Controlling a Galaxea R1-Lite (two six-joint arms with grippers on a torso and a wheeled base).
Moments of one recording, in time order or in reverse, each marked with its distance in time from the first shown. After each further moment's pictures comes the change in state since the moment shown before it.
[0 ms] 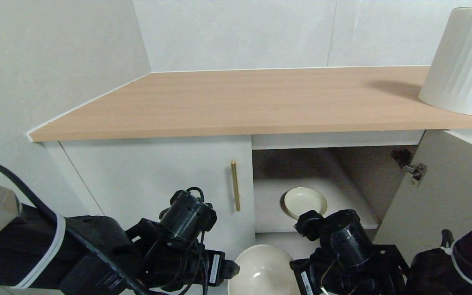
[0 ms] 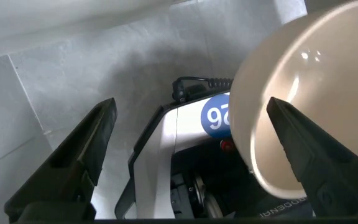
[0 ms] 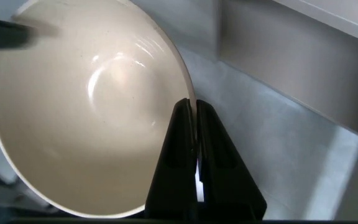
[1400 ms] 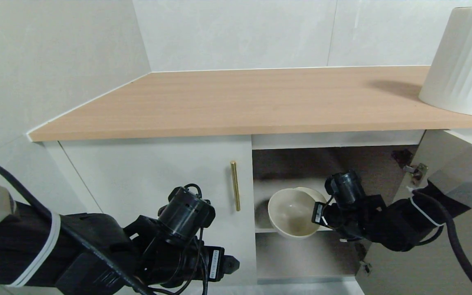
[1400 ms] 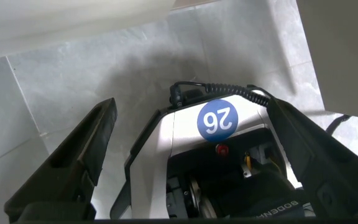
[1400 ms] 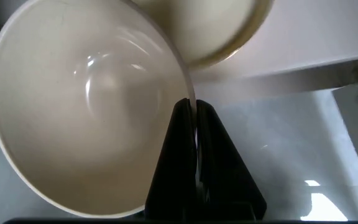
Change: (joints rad) left arm 0.006 -0.009 -0.011 0.001 0.003 -0.018; right arm -0.313 0.175 -0.308 0.149 -0.139 0.404
